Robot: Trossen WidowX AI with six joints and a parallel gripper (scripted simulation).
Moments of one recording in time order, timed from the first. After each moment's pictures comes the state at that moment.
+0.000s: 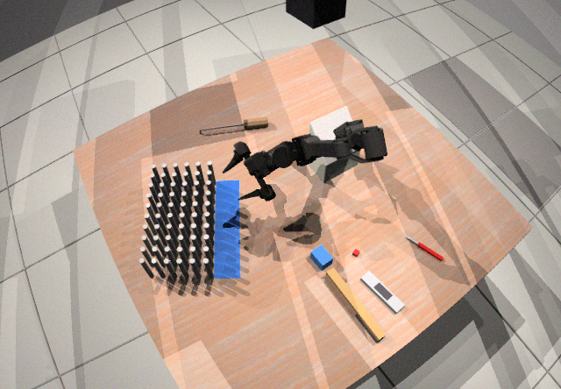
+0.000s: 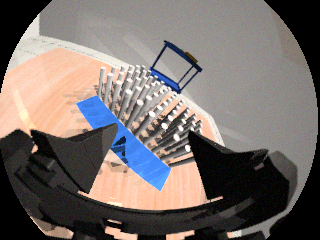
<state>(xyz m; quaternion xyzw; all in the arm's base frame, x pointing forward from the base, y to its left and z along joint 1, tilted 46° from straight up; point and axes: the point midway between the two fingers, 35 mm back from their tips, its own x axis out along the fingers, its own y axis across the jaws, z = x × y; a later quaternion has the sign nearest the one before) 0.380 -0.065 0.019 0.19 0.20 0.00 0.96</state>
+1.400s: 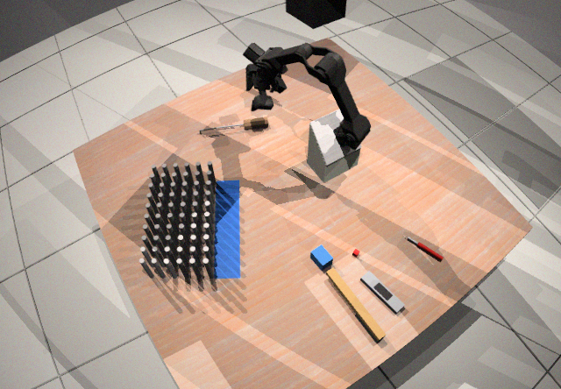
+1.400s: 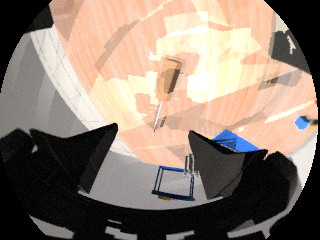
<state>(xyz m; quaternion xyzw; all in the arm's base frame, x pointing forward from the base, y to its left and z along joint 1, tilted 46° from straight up) 0.141 -0.252 -0.195 -0.75 0.01 0.56 0.35</state>
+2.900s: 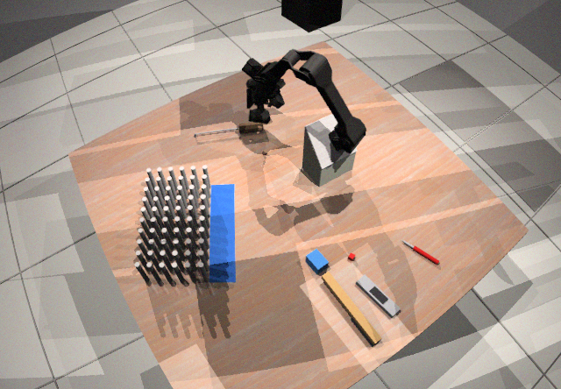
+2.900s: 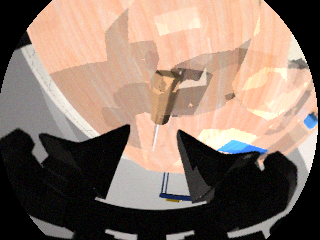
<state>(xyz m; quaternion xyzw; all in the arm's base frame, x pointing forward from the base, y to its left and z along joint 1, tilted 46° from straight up) 0.132 -0.209 -0.241 -0.73 0.03 0.56 0.39</state>
